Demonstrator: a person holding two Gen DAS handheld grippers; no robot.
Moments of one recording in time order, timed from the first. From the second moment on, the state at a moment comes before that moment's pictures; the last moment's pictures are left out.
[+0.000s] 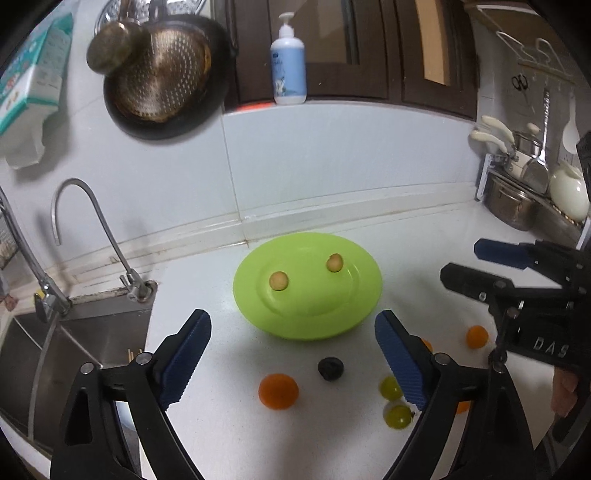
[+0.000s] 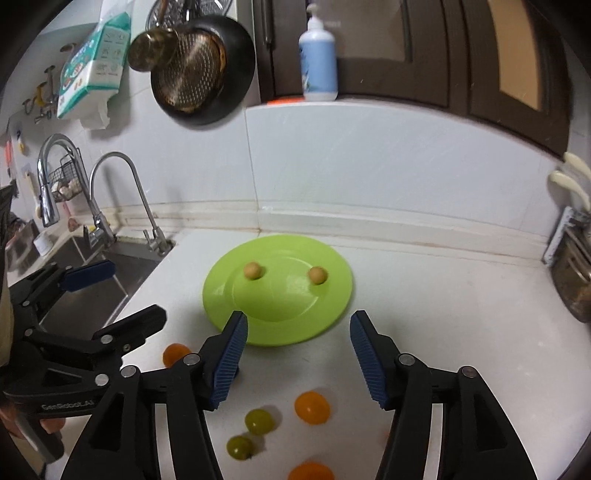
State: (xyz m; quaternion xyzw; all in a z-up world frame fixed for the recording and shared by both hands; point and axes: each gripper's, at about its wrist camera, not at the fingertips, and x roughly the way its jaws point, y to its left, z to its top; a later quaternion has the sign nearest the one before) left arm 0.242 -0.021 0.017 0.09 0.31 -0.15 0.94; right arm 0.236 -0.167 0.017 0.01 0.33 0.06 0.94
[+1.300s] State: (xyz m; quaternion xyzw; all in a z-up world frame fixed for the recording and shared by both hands) left arm 0.155 -0.069 -0.057 0.16 0.31 -0.22 0.91; right arm 0.136 -0.184 -0.053 -0.04 0.37 0.10 0.92
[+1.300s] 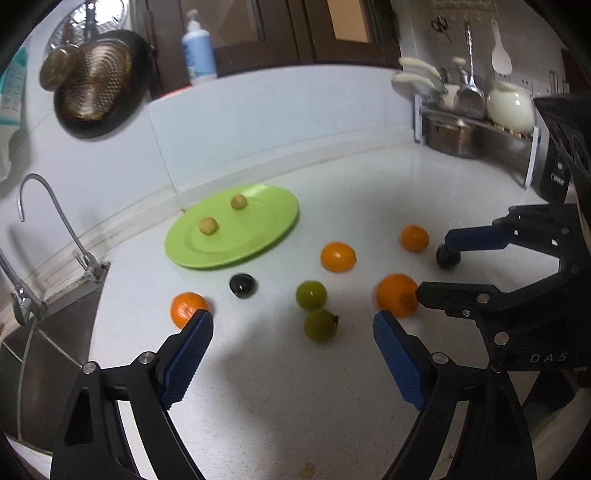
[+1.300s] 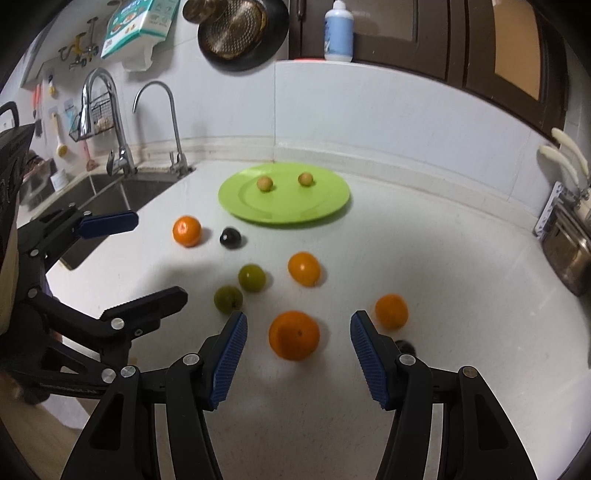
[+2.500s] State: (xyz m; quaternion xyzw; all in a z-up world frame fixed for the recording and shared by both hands) left arm 0.203 -0.091 -0.104 0.11 0.42 -0.26 0.86; right arm 0.172 -0.194 -0.101 0.03 0.43 0.13 0.89
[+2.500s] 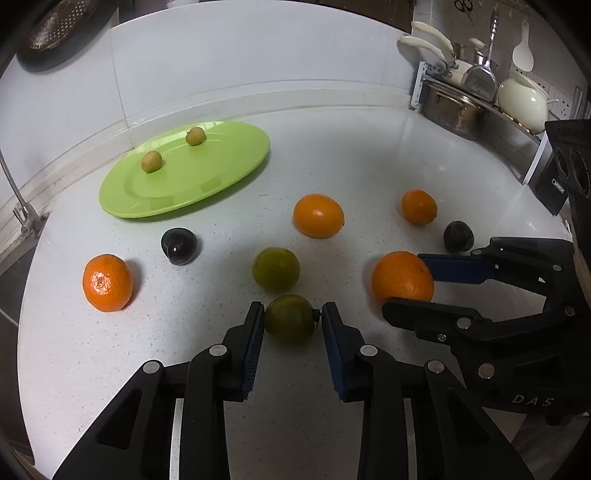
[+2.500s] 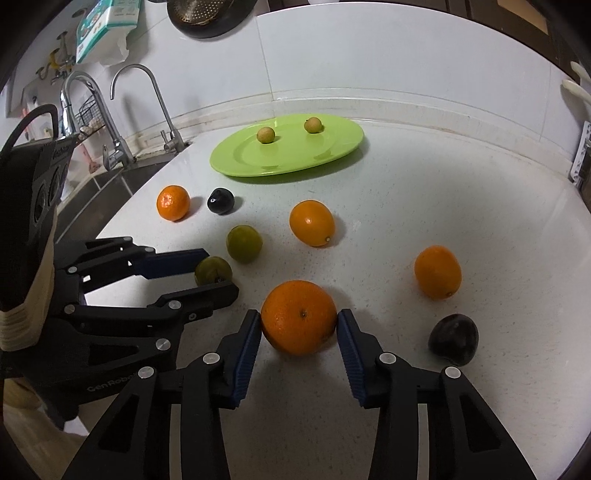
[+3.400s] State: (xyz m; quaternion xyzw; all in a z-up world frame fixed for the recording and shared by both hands) left arm 0.195 -0.077 -0.084 0.09 0.39 -0.26 0.88; right arm 0.171 -0.188 -0.084 0.03 0.41 0.13 0.90
